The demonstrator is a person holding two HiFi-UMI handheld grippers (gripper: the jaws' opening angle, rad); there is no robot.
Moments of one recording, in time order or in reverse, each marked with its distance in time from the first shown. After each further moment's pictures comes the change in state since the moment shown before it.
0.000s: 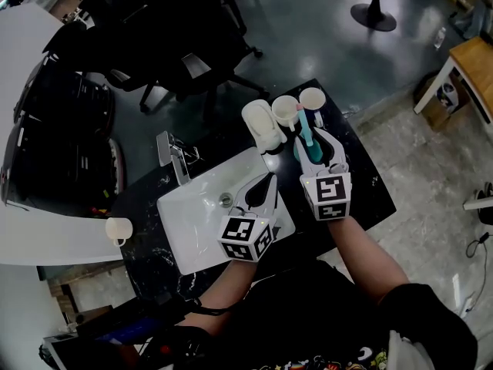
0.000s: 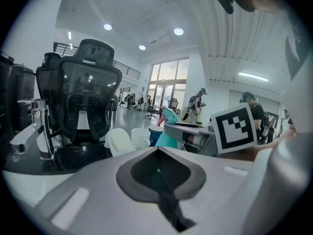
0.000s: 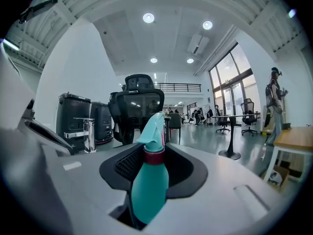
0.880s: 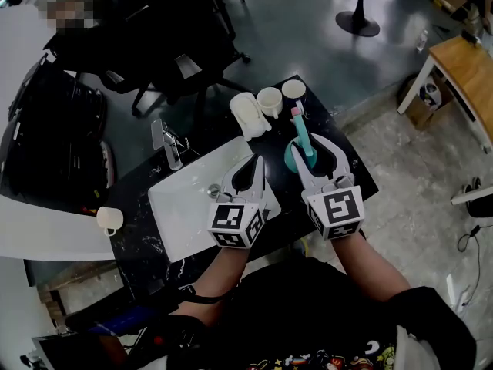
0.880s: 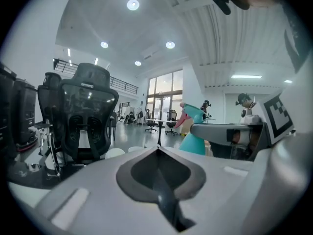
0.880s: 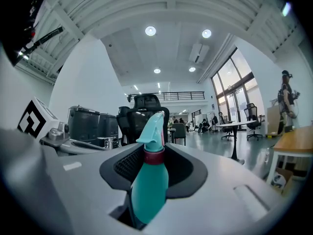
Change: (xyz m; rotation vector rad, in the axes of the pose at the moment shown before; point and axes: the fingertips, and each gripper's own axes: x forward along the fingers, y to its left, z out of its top) left arm -0.039 -0.036 0.039 0.081 -0.163 0.024; right arm -0.120 0.022 0.058 0.008 -0.119 0.065
